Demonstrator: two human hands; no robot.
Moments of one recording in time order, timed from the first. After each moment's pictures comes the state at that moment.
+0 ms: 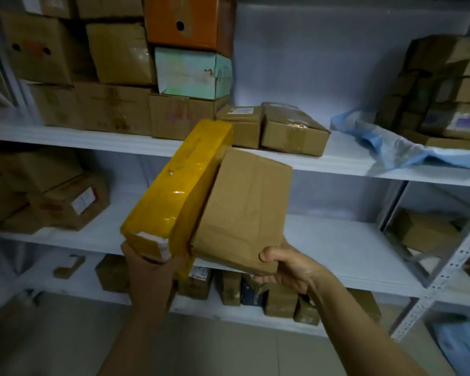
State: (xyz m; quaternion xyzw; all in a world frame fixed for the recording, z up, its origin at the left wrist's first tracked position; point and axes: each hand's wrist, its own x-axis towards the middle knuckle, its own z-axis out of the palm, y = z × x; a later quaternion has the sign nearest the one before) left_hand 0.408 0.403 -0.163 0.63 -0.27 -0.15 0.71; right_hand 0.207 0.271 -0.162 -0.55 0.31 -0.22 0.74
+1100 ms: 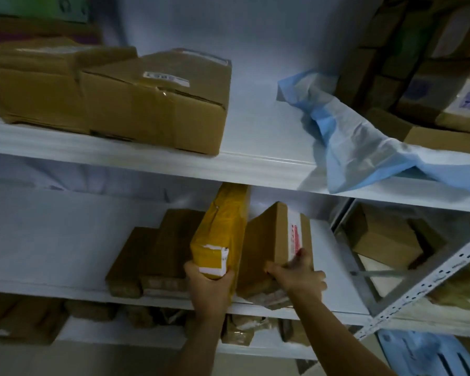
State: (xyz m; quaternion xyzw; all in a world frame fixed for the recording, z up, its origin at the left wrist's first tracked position) left_hand 0.159 0.036 -0.296 0.70 -0.21 -0.28 0.62; right_hand 0.022 -0.014 -0.248 -0.50 0.79 -0.17 0.31
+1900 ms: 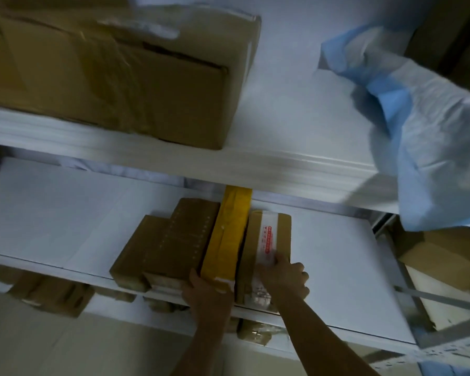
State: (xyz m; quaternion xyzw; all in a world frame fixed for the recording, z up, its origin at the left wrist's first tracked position) left_hand 0.178 -0.007 -0.359 0.87 -0.20 -0.23 0.40; right_hand 0.082 -0.082 -0.312 -0.59 0.76 -0.04 0.27
